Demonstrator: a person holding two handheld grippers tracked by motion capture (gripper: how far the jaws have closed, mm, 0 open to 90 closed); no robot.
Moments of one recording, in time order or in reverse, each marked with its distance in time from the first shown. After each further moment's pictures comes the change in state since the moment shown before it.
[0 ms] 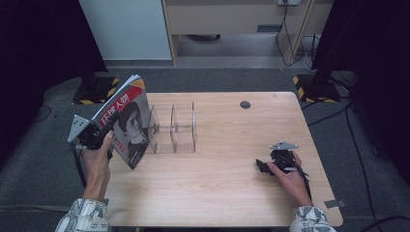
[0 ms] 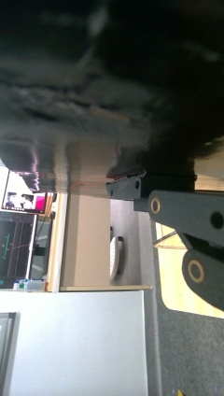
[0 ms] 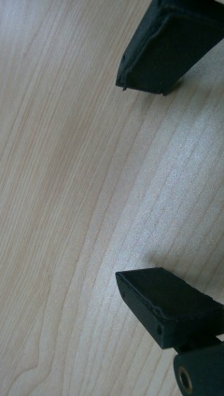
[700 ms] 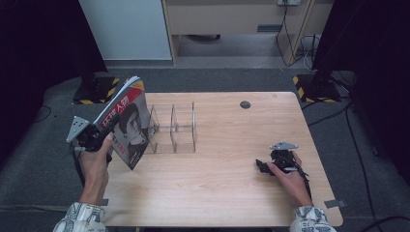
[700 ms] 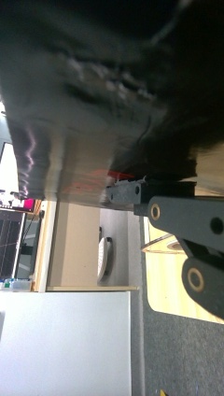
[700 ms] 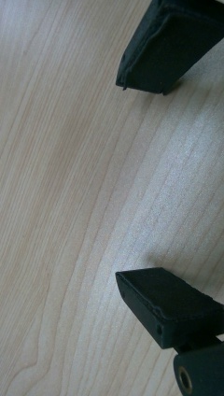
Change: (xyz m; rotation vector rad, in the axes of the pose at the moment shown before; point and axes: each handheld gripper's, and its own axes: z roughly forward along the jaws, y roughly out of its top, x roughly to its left) left arm -0.005 0.005 -0.006 0.047 0.004 -0.026; right arm 0.000 0.000 0.000 -0.002 0.004 -0.005
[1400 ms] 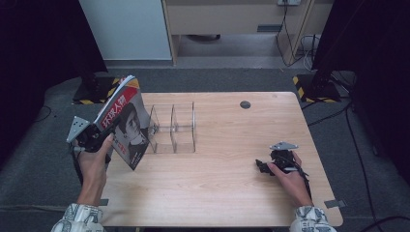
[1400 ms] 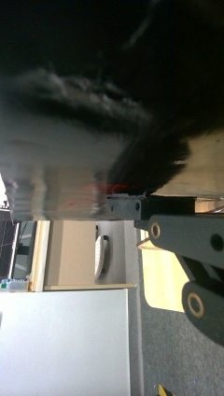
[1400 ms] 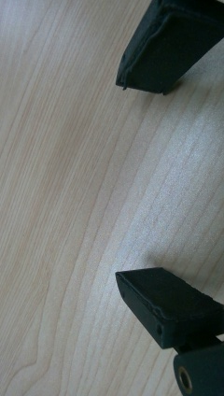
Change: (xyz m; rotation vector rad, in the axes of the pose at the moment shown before) left arm 0.000 -0.001 -0.001 0.017 0.009 0.017; right arm 0.000 0.000 0.000 -0.001 0.002 -0.002
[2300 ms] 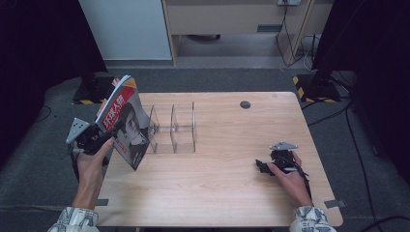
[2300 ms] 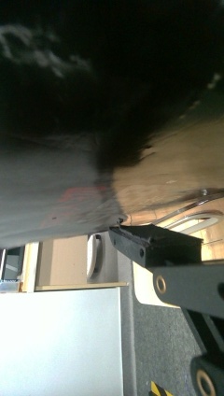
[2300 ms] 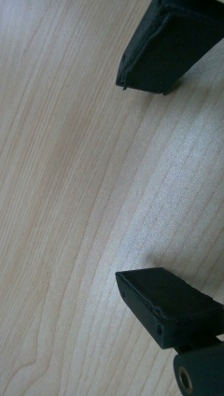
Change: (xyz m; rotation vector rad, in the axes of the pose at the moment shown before) left arm 0.004 -0.005 -0.003 0.038 -0.002 0.006; right arm 0.000 0.000 0.000 0.000 0.000 0.001
